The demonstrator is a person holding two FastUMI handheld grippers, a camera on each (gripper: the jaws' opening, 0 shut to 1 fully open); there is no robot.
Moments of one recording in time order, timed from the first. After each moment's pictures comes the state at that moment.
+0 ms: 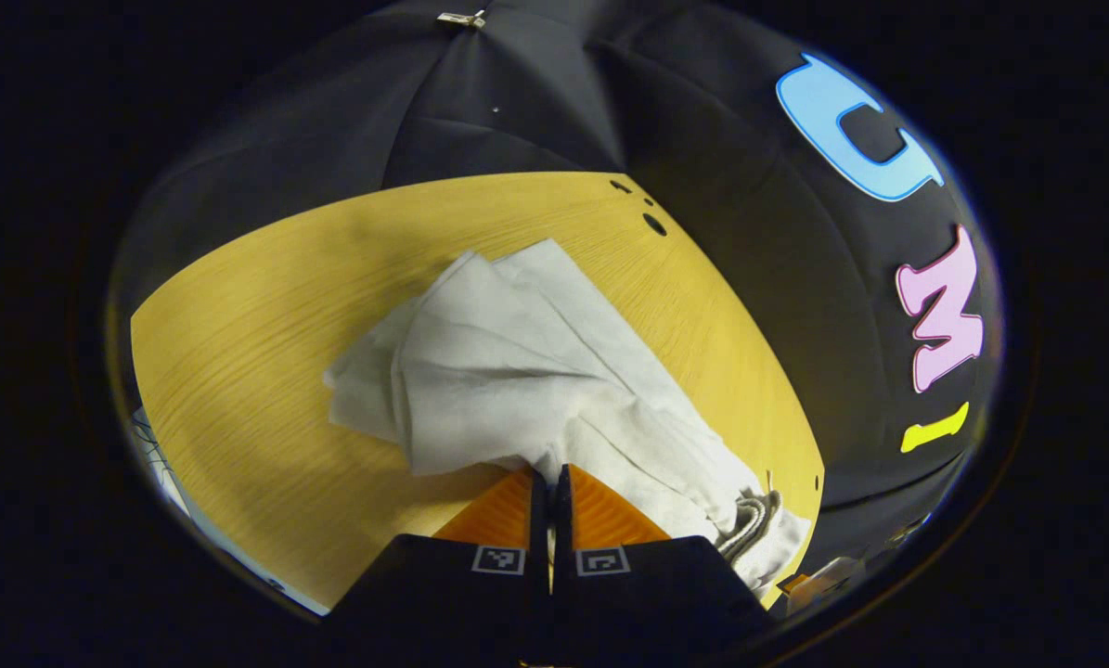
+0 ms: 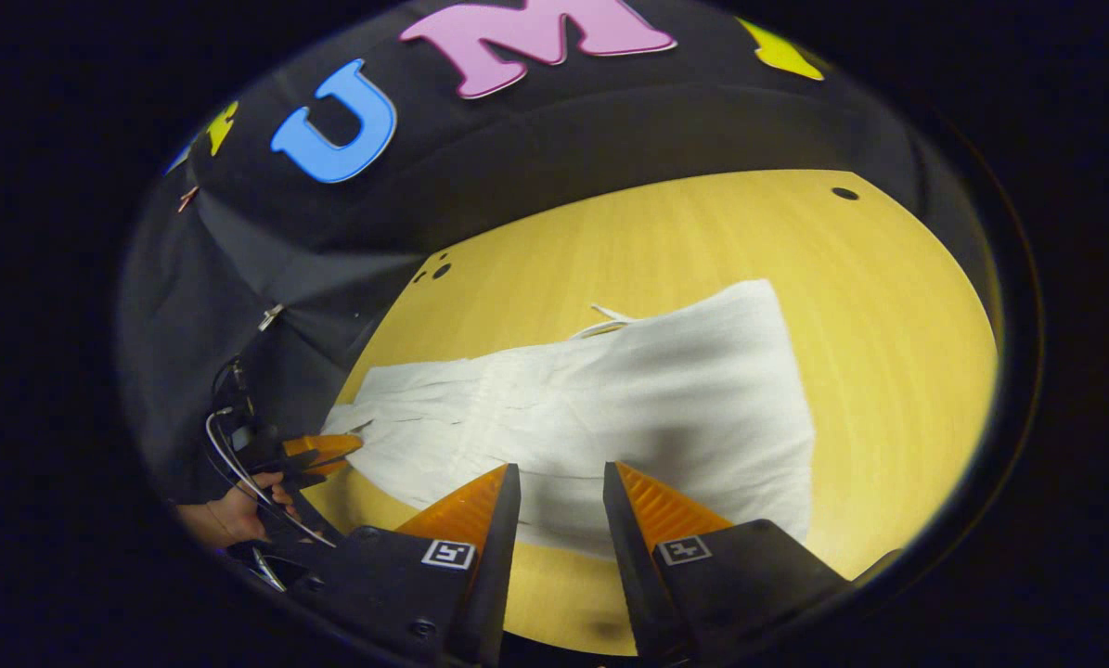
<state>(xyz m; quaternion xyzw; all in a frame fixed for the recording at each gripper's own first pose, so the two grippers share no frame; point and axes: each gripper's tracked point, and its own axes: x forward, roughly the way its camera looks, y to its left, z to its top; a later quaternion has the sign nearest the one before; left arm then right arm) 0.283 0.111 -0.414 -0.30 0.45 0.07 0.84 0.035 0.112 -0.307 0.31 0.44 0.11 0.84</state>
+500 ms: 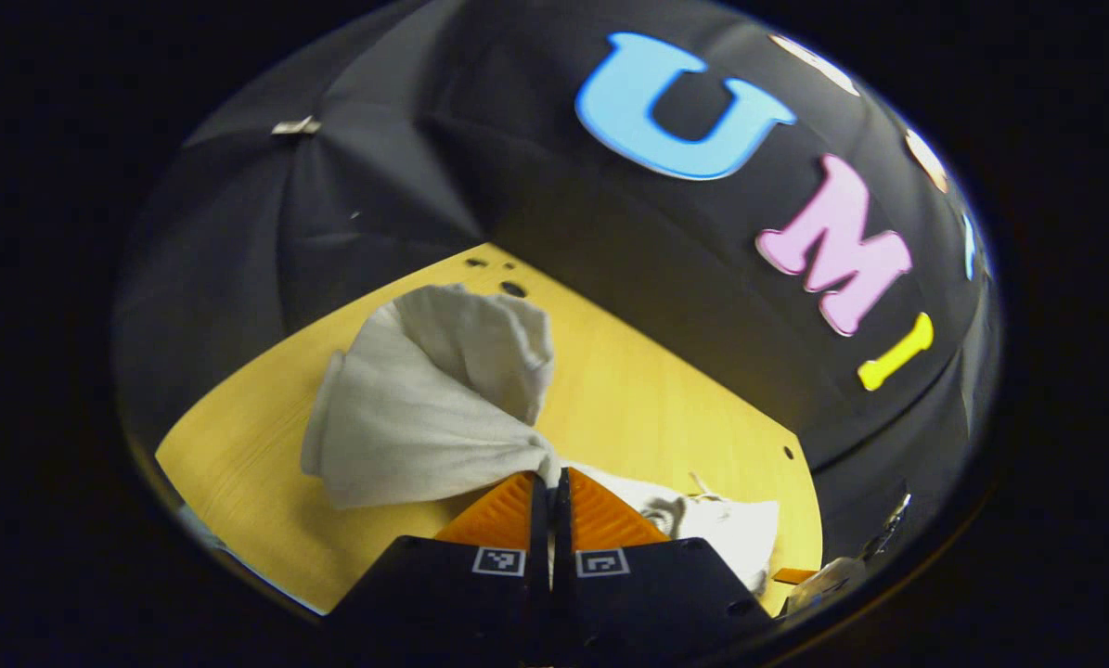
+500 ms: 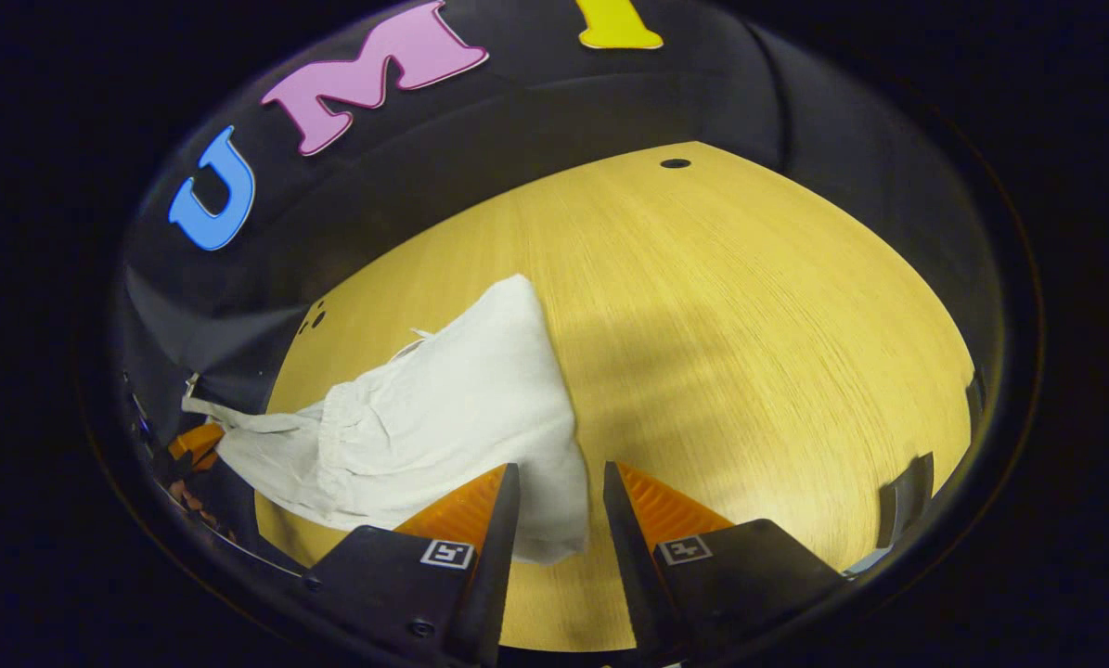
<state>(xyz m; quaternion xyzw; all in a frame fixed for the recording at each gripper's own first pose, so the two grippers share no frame) 0.317 0.009 -0.280 -0.17 0.35 -0.09 0.92 -0.006 -0.016 -0.365 0.33 0.47 -0.05 0.82</state>
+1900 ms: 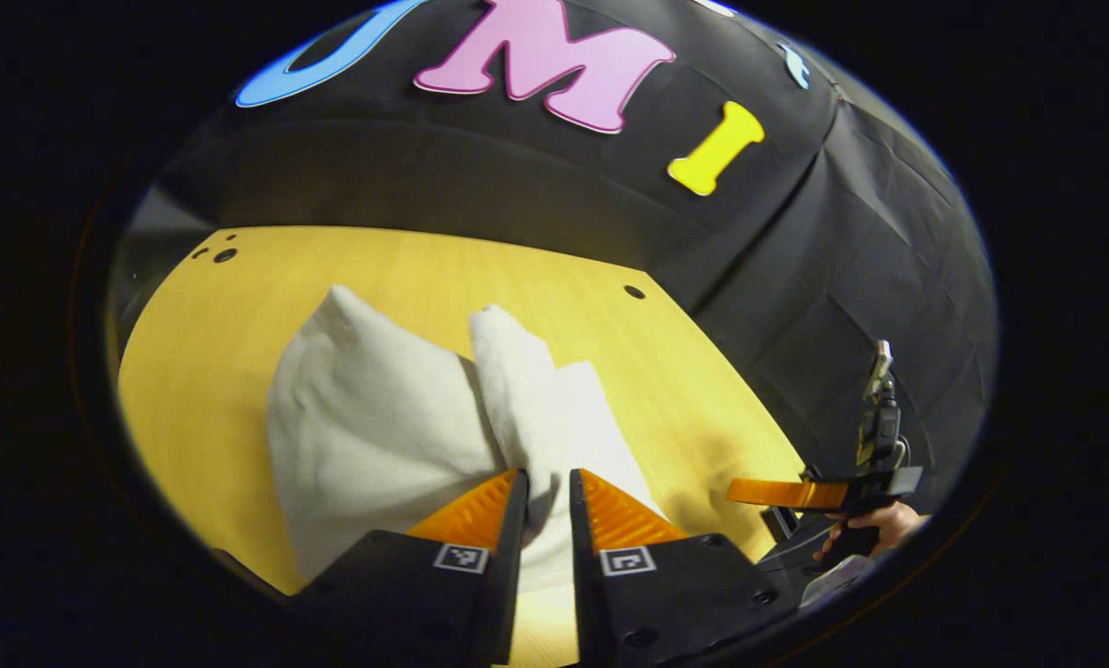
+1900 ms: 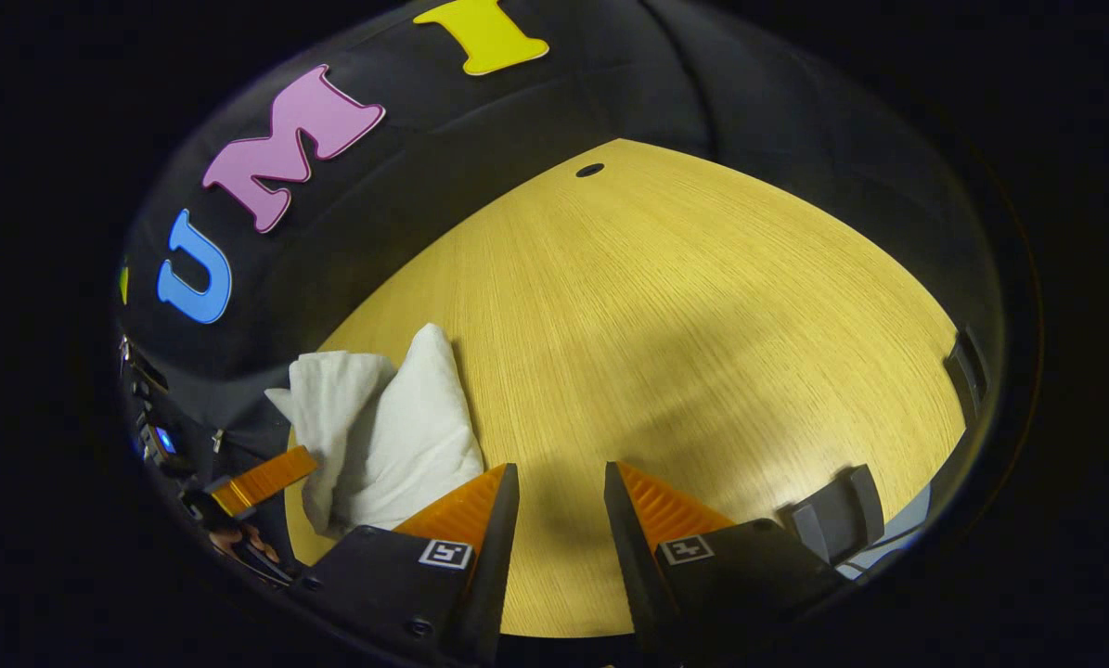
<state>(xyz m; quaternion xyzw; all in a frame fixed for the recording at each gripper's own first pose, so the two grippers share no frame) 0.187 -0.295 -0.358 -0.05 0.43 -0.35 0.83 -0.046 -0.099 -0.371 0.40 0.44 -0.07 0.80</state>
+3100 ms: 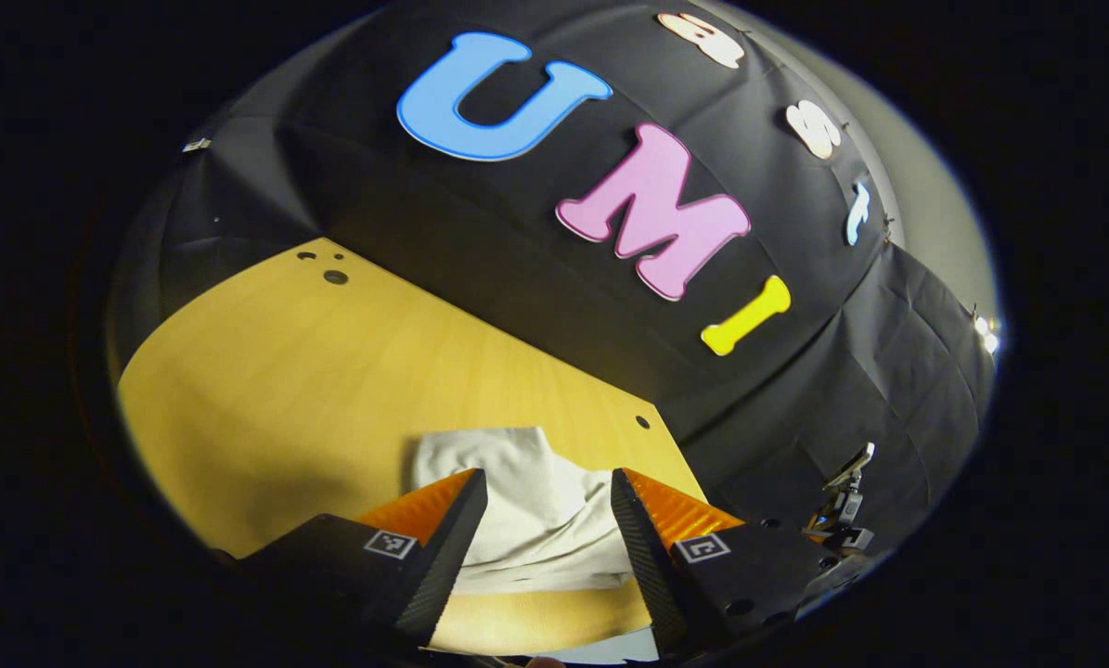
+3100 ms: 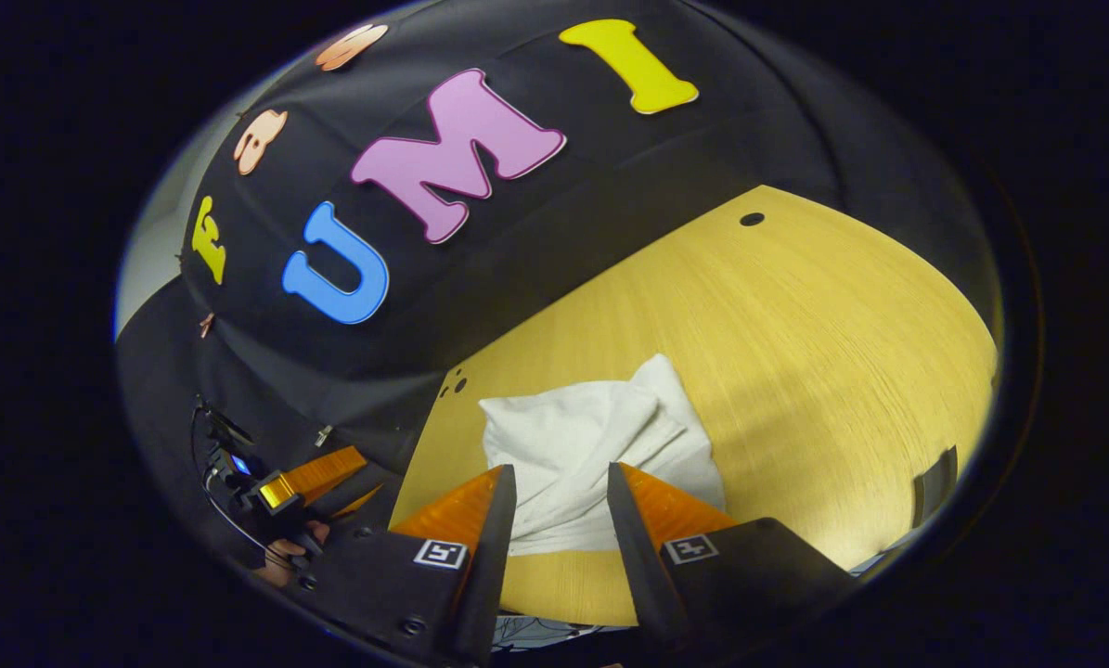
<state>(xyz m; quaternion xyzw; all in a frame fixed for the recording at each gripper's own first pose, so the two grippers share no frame) 0.237 -0.107 -0.225 -0.23 0.32 -0.23 0.89 0.006 0.015 -0.200 0.43 0.32 0.07 0.84</state>
